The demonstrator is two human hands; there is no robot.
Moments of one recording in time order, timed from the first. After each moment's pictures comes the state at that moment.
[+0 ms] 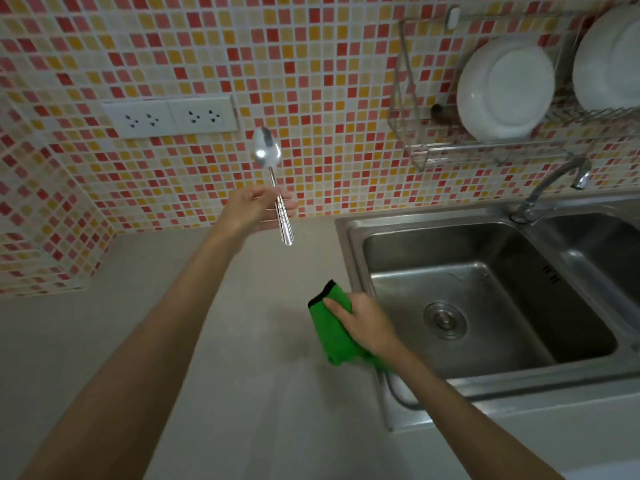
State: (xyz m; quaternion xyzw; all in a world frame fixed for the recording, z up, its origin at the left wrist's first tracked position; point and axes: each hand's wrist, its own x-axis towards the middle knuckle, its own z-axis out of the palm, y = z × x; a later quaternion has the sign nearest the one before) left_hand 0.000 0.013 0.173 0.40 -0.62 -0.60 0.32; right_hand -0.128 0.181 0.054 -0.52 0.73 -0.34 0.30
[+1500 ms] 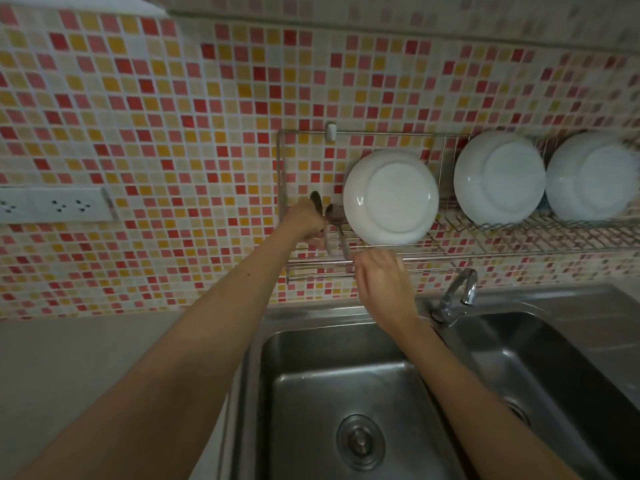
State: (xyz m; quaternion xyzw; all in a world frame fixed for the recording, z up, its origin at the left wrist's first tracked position) left_hand -0.354 0.000 0.245 0.47 -0.79 -0.36 0.17; right_hand -0.438 0.140 0.164 -0.59 0.73 -0.28 -0.23
